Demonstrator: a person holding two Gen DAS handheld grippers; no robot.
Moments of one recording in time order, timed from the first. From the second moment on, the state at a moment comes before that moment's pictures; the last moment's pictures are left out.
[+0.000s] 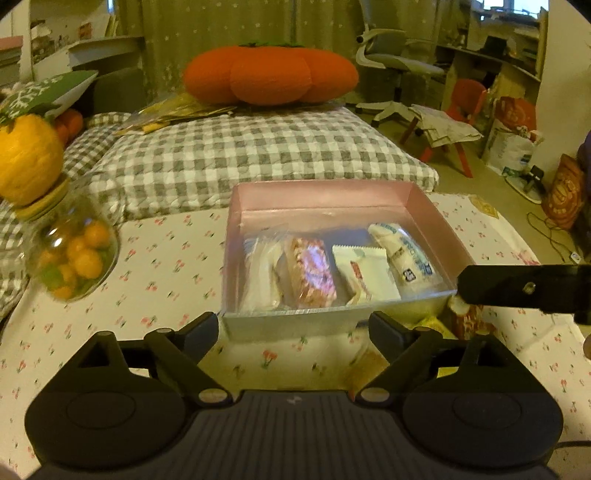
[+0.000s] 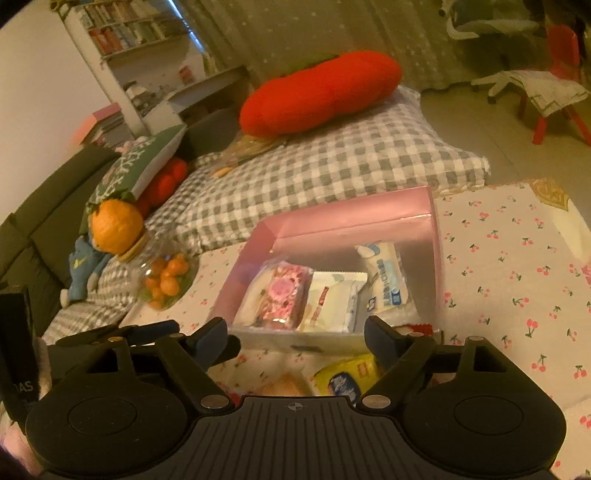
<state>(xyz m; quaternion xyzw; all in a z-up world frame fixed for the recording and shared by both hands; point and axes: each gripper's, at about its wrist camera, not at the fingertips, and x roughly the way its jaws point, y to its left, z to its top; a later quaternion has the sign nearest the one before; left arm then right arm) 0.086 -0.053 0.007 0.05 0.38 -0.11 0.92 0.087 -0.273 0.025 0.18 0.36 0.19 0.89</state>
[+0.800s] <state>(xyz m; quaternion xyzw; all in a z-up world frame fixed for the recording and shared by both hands) 0.028 0.001 -0.013 0.03 0.41 -0.10 0.91 0.026 -0.296 0.014 0.09 0.37 0.21 0.90</state>
